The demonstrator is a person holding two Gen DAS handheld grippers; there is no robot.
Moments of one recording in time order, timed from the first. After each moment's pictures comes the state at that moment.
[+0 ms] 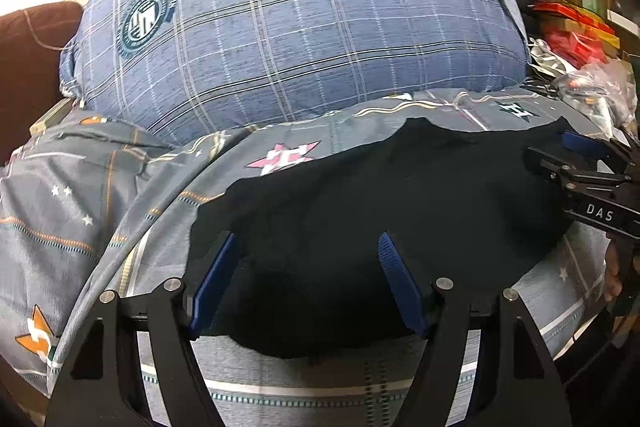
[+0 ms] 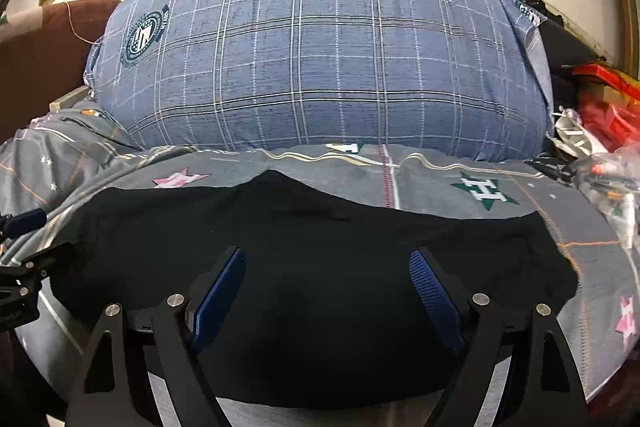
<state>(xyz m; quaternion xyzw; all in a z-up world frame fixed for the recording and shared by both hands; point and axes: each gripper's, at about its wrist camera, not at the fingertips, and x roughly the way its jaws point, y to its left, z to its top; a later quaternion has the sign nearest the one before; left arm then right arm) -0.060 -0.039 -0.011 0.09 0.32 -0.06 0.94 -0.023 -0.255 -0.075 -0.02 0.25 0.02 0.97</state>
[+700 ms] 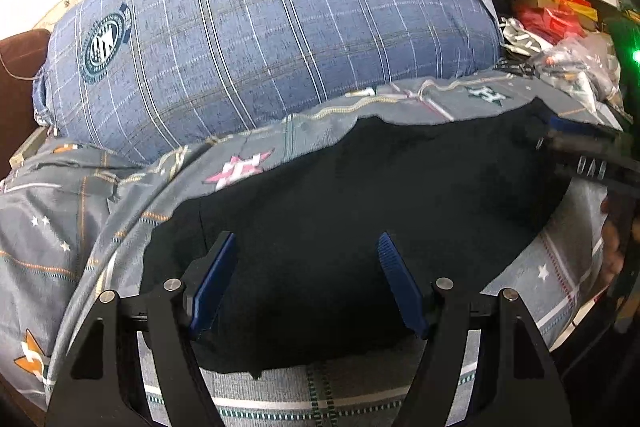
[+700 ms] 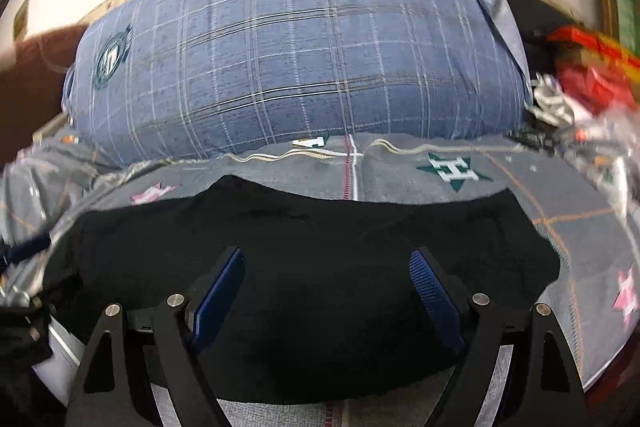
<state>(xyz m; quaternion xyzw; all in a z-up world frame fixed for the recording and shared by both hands) -0.057 -0.081 -0.017 0.12 0.33 -0.09 0.93 -0.020 -0.305 -0.076 0.05 0.27 0.00 0.96</state>
